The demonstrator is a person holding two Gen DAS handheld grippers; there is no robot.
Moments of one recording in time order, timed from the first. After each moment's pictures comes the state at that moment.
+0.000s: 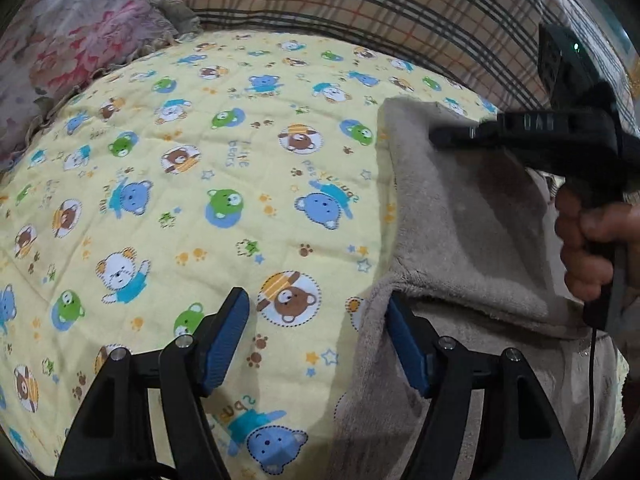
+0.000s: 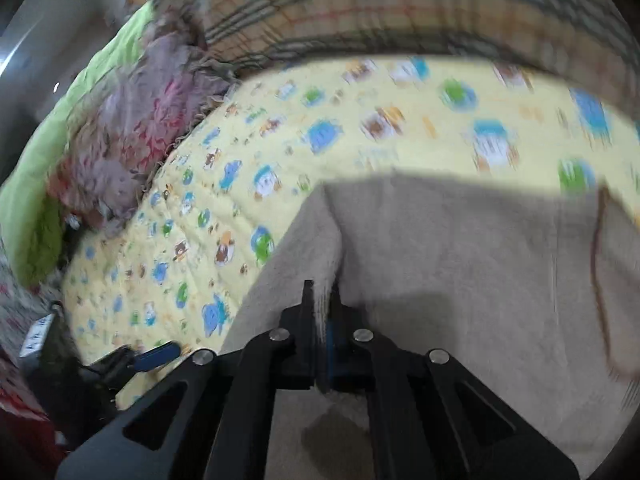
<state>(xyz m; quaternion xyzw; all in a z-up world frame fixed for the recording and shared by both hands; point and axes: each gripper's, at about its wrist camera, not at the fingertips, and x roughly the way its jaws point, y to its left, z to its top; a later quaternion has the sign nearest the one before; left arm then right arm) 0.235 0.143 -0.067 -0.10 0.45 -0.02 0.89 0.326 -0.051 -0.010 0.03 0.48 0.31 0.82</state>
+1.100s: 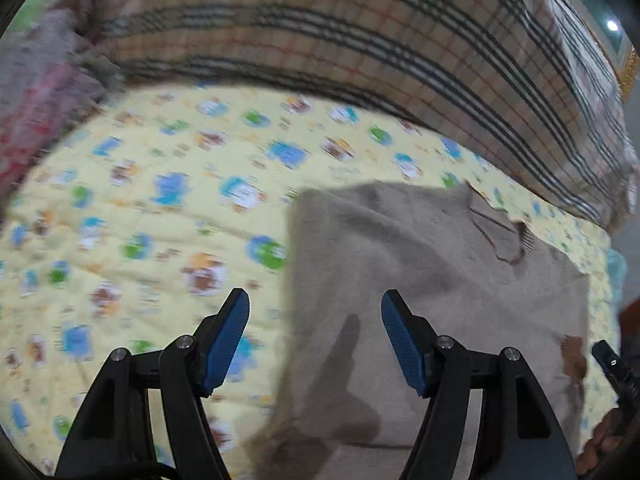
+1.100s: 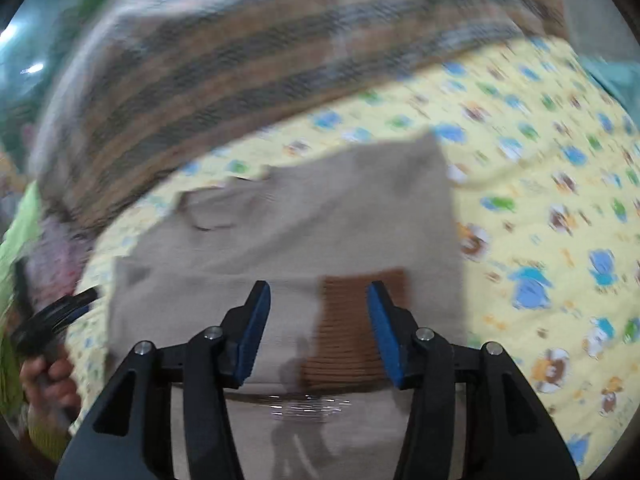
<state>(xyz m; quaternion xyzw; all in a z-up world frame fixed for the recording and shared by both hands) 0.326 0.100 -0.013 -0.09 0.46 -0.09 0.88 0.119 -0.294 0.023 0.19 0.35 -0.03 0.92</state>
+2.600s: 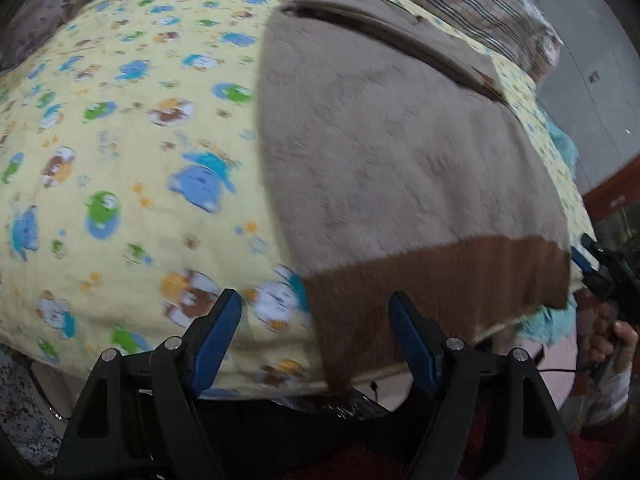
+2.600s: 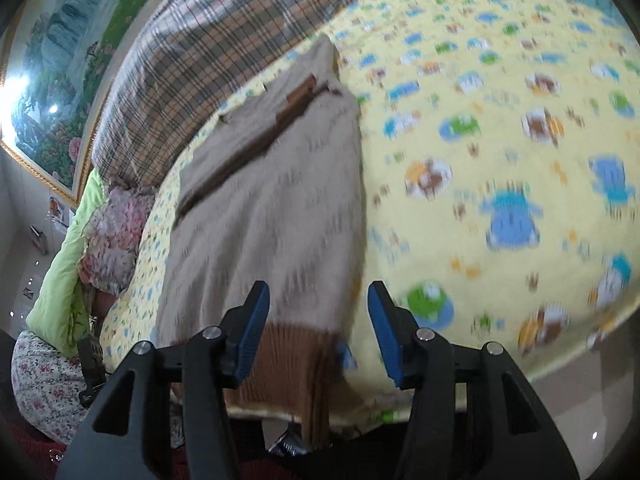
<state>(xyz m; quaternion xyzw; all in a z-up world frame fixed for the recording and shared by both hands) -0.049 0.151 -0.068 -0.07 0.57 -0.19 0.80 -0.185 -0.282 -0.017 0.33 0.39 0.00 0.86</state>
